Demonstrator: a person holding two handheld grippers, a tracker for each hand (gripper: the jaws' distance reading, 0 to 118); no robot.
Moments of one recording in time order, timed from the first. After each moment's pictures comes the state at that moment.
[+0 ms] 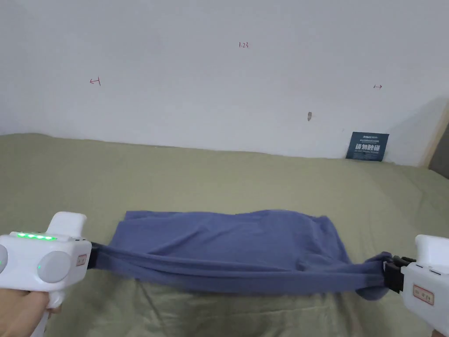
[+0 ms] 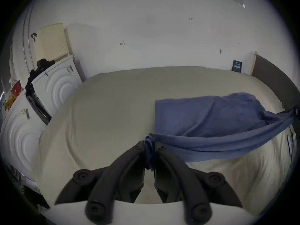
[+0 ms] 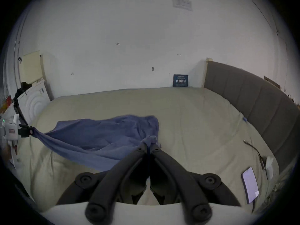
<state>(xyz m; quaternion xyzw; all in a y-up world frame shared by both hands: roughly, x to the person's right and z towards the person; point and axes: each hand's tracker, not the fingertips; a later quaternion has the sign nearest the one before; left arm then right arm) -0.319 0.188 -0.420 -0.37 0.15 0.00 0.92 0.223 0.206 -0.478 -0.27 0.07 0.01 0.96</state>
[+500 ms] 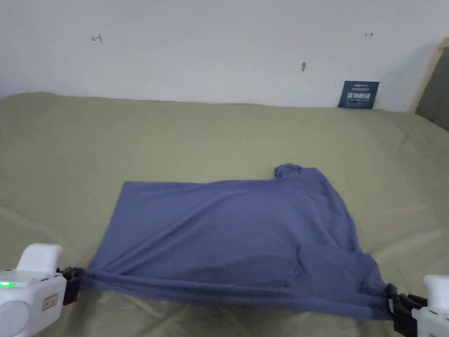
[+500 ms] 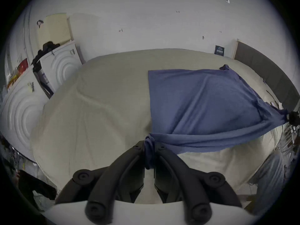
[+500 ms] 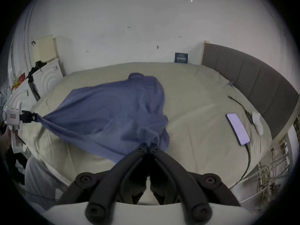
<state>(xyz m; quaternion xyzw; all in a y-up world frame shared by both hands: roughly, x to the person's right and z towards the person) -0.316 0.141 -0.216 -0.40 0.12 0.02 0.91 0.258 0.142 -0.273 -0.36 0.09 0.01 0.93</state>
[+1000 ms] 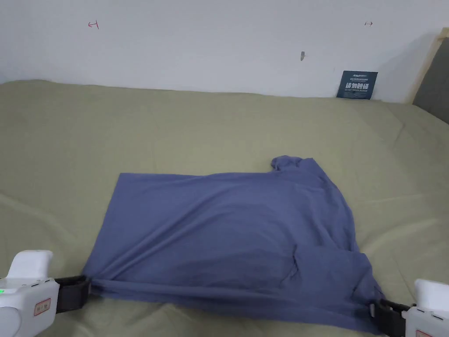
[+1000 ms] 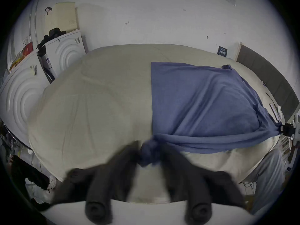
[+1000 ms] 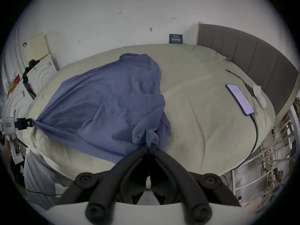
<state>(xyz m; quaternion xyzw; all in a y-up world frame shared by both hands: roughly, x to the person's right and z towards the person) -0.322 0.124 -0.199 -0.42 0.12 0.06 0.90 0.262 0.115 -0.272 -0.40 0.06 -0.02 0.91</state>
